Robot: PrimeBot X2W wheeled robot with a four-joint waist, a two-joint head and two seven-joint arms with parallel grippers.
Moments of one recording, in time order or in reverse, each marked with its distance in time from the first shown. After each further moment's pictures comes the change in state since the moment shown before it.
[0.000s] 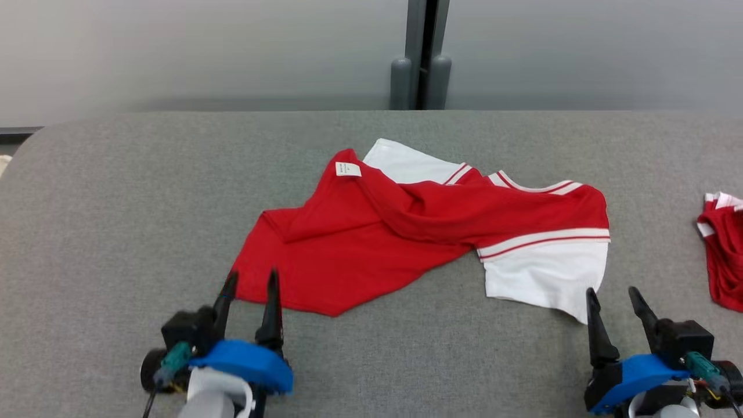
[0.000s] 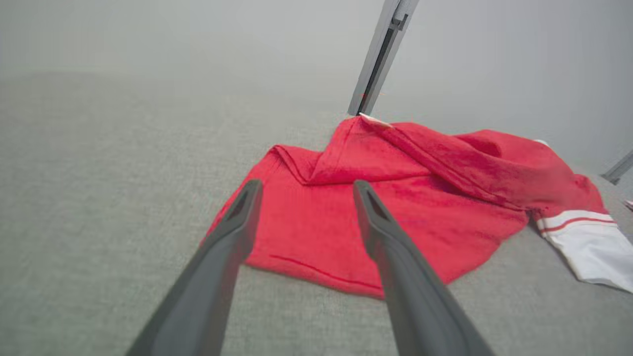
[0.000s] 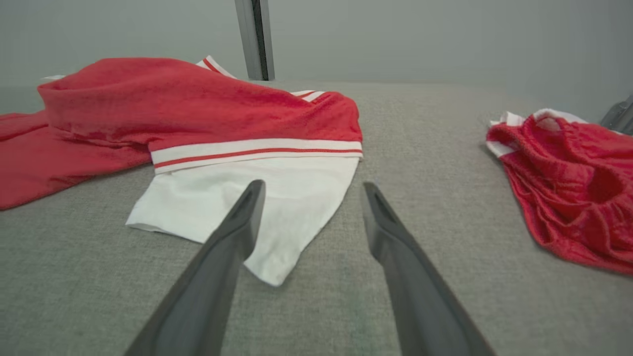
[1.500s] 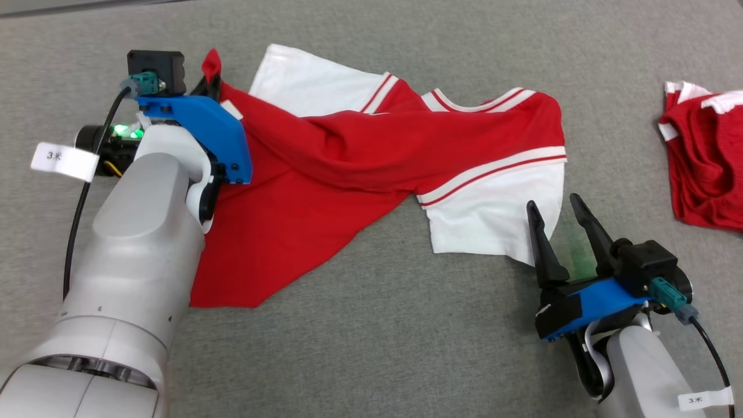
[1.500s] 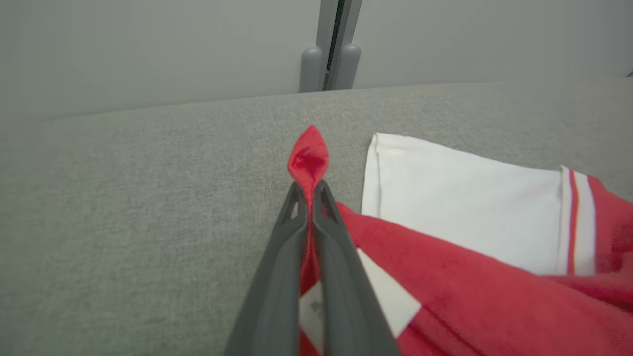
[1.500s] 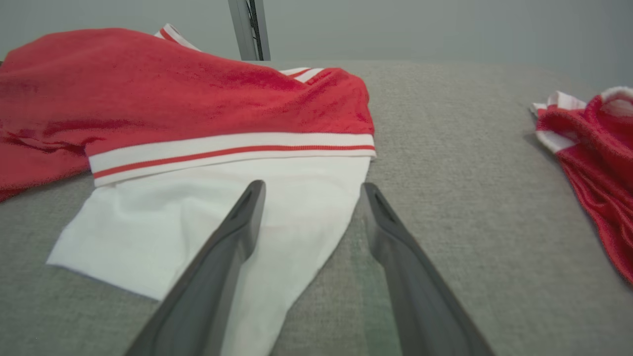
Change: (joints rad) left arm -0.933 0.045 -0.168 0.760 -0.057 -0.001 0.217; right arm -0.199 0.002 0.216 -0.070 0.116 0.000 0.000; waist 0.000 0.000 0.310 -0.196
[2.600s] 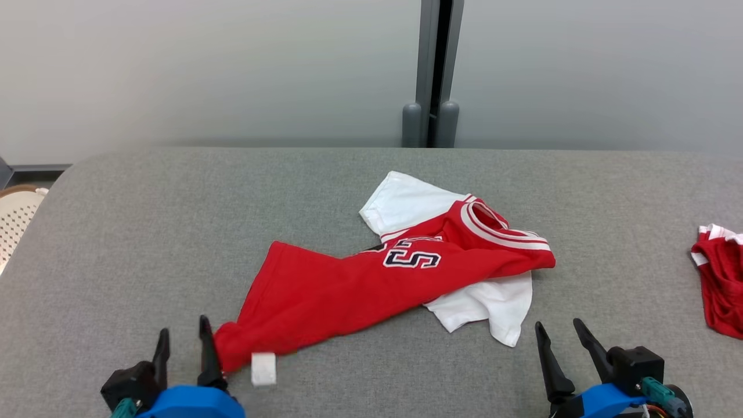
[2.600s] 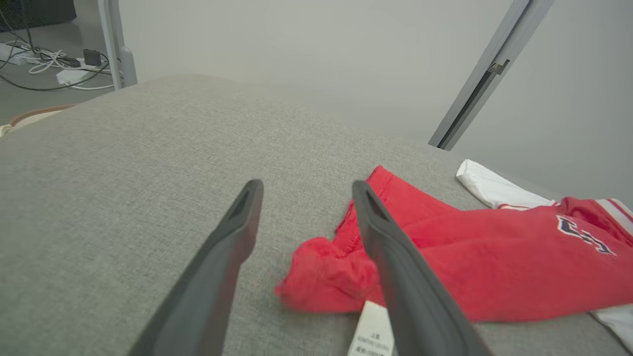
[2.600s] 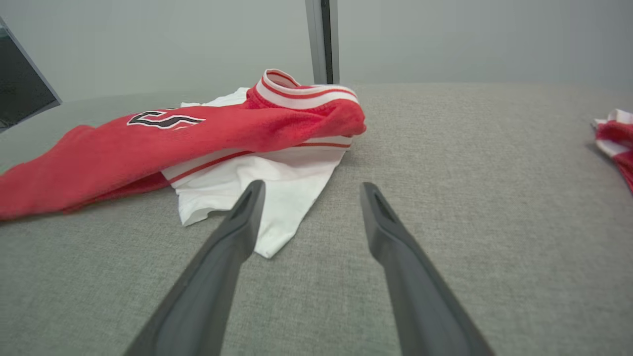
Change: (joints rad) left arm 1.019 -0.045 0.328 -0.780 0.014 0.106 -0.217; right arm 0.247 0.001 -0.024 0.096 0.011 0.000 0.000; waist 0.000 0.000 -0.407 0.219
